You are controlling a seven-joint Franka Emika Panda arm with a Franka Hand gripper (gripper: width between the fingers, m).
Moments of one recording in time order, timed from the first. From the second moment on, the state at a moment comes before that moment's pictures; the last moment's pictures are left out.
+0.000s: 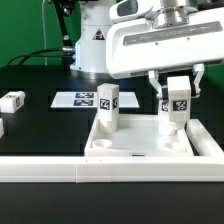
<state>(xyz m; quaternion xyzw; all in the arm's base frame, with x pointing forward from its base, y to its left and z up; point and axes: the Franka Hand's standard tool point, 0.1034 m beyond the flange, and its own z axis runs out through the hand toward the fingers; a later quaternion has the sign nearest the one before) 0.614 0.094 0.104 -0.96 0.08 -0.26 0.06</state>
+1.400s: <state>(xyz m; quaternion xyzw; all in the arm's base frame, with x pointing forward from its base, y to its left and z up) 0.629 0.077 0.097 -0.95 0.07 -0.30 0.03</state>
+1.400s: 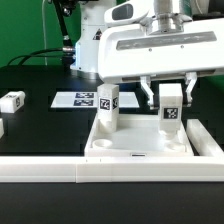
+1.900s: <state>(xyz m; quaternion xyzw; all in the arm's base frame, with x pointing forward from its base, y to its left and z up) 0.624 0.090 0.083 -0.95 0.07 -0.29 0.03</state>
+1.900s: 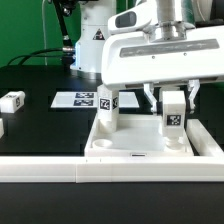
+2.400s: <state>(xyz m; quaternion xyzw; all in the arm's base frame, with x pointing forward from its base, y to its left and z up) 0.621 0.093 0.075 -0.95 0.07 -0.29 0.03</state>
